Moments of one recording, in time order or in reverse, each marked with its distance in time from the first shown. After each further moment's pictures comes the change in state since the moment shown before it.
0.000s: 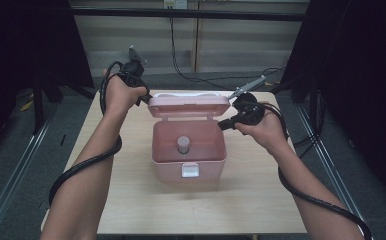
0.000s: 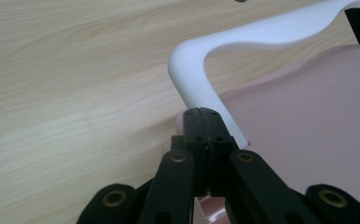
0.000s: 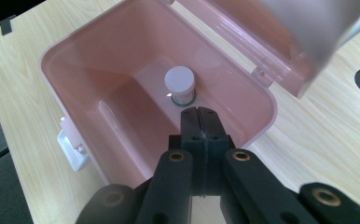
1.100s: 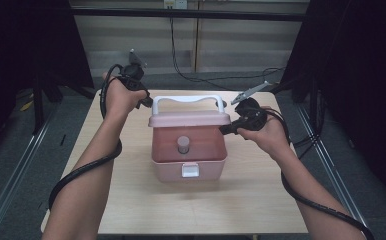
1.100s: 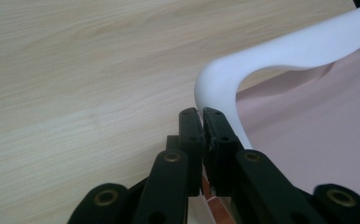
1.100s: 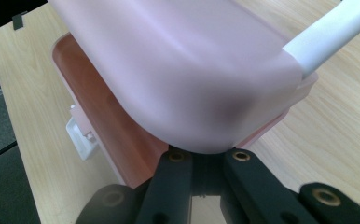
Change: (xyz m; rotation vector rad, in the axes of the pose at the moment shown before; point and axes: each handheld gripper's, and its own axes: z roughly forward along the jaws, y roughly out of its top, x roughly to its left) left arm 0.000 -0.006 0.003 -0.013 0.030 0.012; right arm 0.004 -0.013 -0.001 -0.021 0.026 -0.023
